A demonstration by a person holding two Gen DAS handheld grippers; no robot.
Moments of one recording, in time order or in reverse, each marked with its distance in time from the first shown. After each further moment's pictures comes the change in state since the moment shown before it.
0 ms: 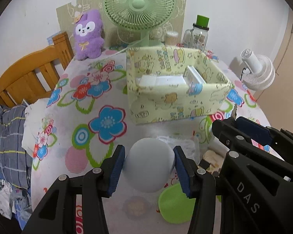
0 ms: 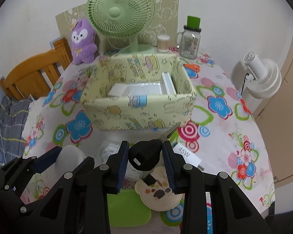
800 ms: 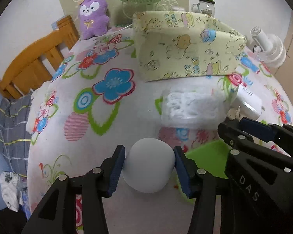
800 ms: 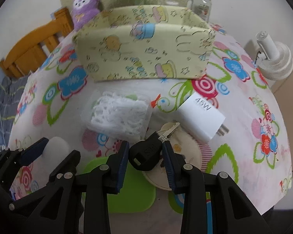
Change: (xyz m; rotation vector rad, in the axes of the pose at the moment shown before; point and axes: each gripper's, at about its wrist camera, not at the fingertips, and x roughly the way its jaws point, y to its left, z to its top) left arm 0.033 0.001 -0.058 0.017 0.104 0.082; right arm 0.052 -0.001 -0.056 -0.035 0.155 0.034
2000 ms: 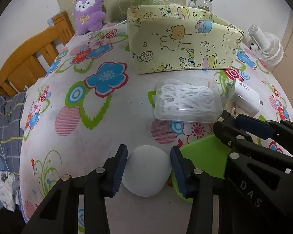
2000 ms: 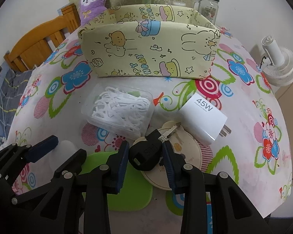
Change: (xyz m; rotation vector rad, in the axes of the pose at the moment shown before) left arm 0.009 -0.005 -0.007 0.014 0.013 -0.014; right arm 0.007 0.001 -0.009 -0.044 0.020 0.032
